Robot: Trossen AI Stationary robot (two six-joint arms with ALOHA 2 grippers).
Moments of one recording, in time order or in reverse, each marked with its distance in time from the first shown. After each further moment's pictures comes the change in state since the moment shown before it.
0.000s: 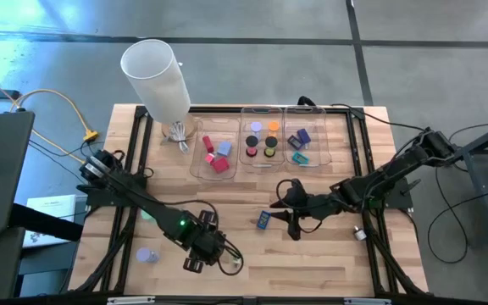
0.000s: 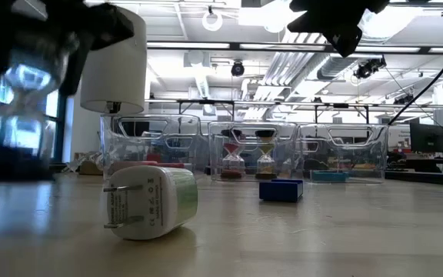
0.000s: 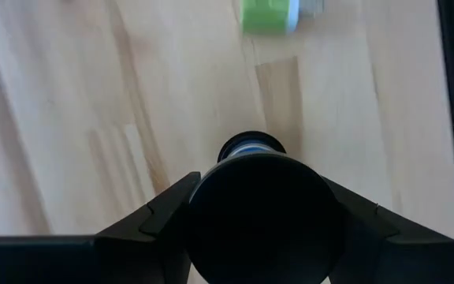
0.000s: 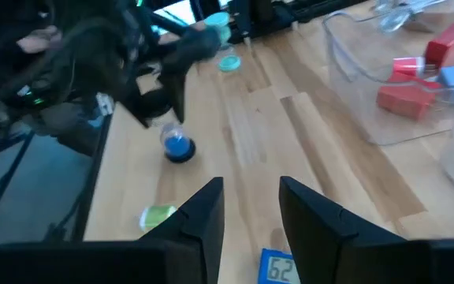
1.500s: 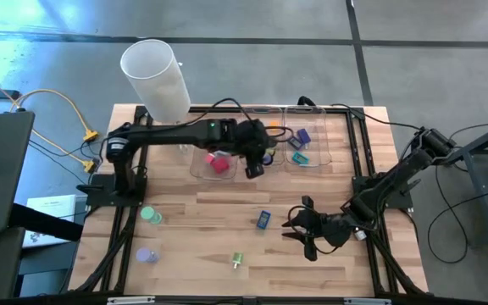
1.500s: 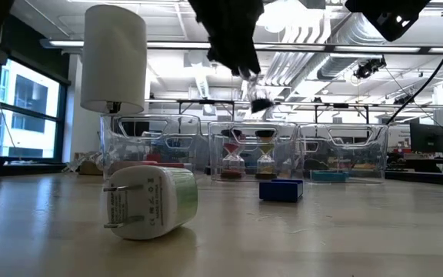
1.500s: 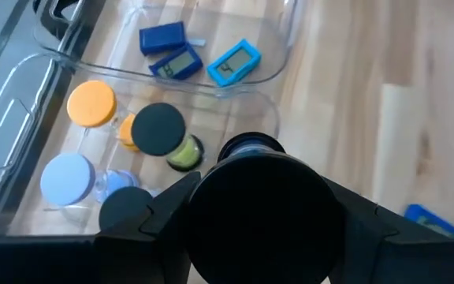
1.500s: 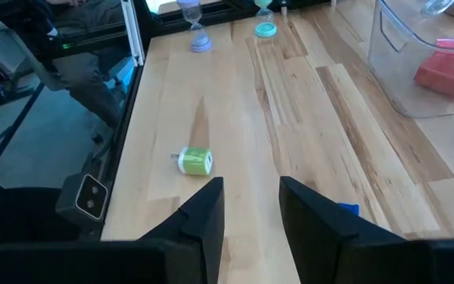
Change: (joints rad) left arm 0.691 0.102 0.398 0.109 -0.061 0.302; right arm 0.227 -0.003 0.000 -0.100 0.139 0.036
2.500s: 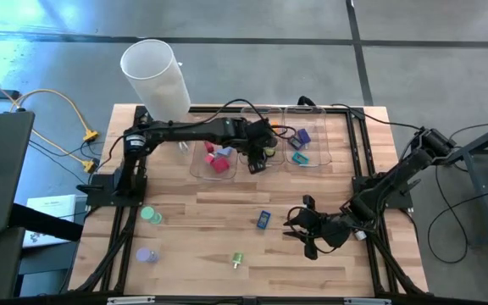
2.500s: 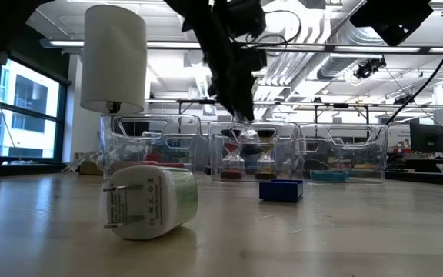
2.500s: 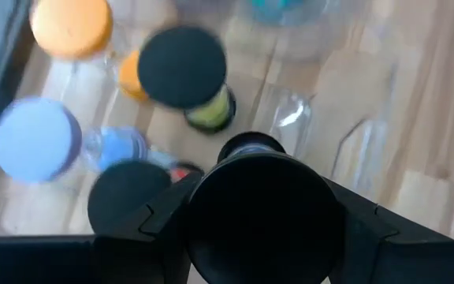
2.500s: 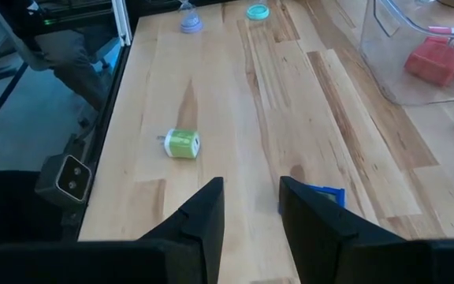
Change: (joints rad) left arm 0.090 0.148 -0.001 -0.021 0.026 0.003; right arm 0.000 0.000 0.000 -0.061 0.000 -0.001
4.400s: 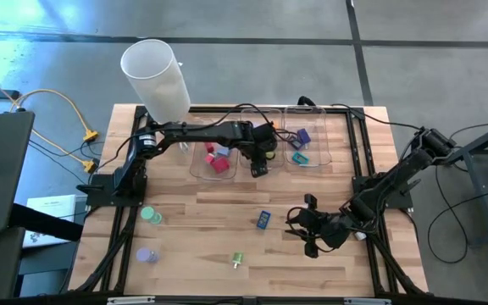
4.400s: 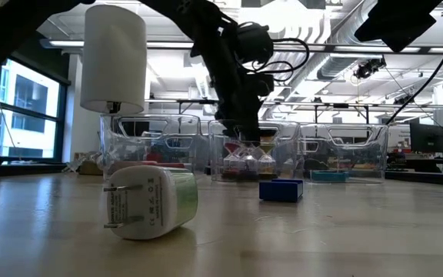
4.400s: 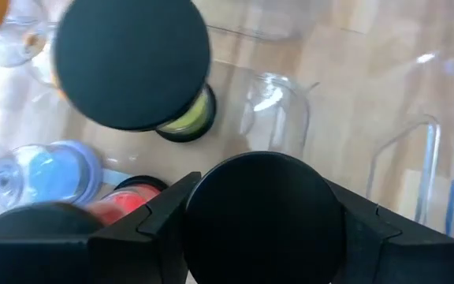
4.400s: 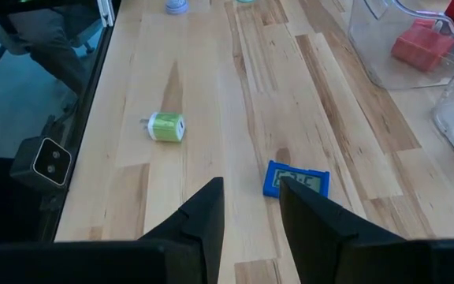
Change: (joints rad) left arm 0.014 0.114 0.000 0.056 0.140 0.026; right arm 0.000 0.000 0.000 -0.068 0.008 0.020
